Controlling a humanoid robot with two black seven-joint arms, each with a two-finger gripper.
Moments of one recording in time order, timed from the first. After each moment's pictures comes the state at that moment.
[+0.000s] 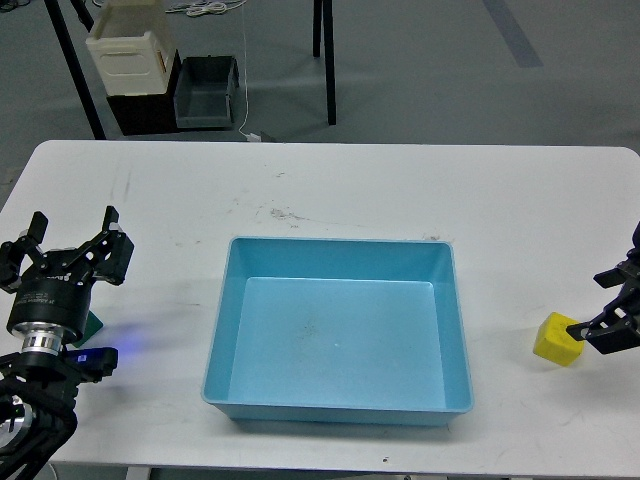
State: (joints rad) left arm -0.14 0.43 -0.88 -1.46 -0.75 -0.48 -0.42; right arm 1.00 -1.17 0.01 1.55 -2.05 0.49 0.49
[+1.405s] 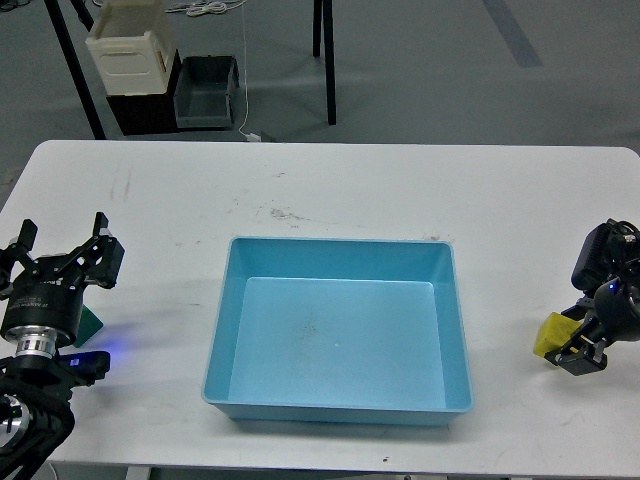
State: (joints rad) left arm -0.14 0.43 -0.89 -1.42 -0.75 -0.49 -0.43; right arm 0.97 -0.97 -0.06 1.39 -2.18 0.49 0.49
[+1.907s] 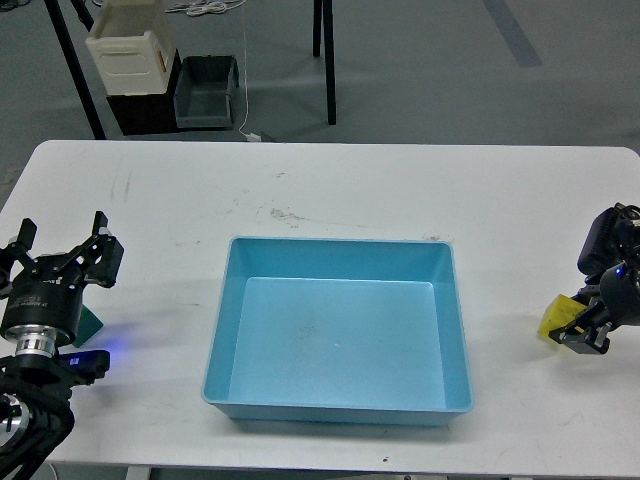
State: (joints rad) left arm -0.14 0.43 -0.89 -1.42 -0.75 -0.49 -0.43; right arm 1.06 -1.02 -0.05 1.39 -2.18 0.49 0.49
